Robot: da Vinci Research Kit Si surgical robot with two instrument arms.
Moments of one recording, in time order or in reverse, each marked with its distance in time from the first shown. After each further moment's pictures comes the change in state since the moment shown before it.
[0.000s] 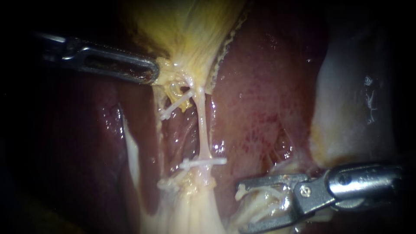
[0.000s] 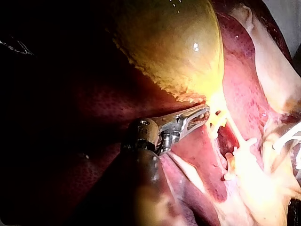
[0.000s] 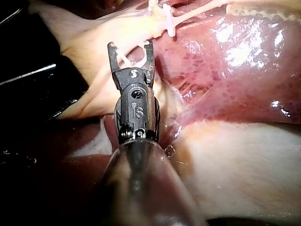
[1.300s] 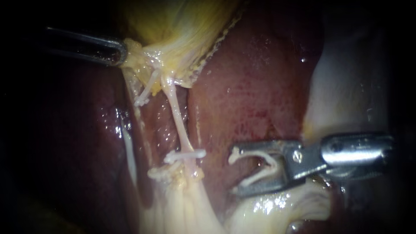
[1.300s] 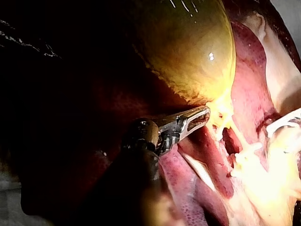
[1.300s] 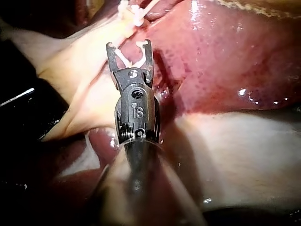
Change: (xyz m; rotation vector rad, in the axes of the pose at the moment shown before) right arm 0.003 0.007 0.000 -0.039 0.009 0.118; left arm -0.002 0.000 -0.006 -0.031 -0.015 -0.018
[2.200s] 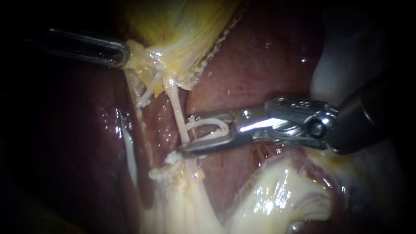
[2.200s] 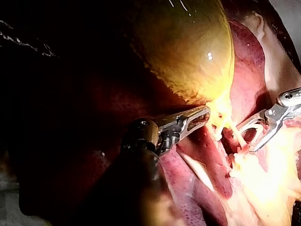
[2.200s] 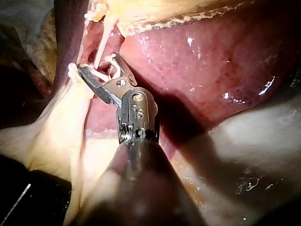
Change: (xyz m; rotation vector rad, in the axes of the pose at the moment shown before) right arm 0.001 0.005 0.009 0.135 0.067 0.320; left arm 0.000 0.000 0.001 -0.003 -0.002 0.000
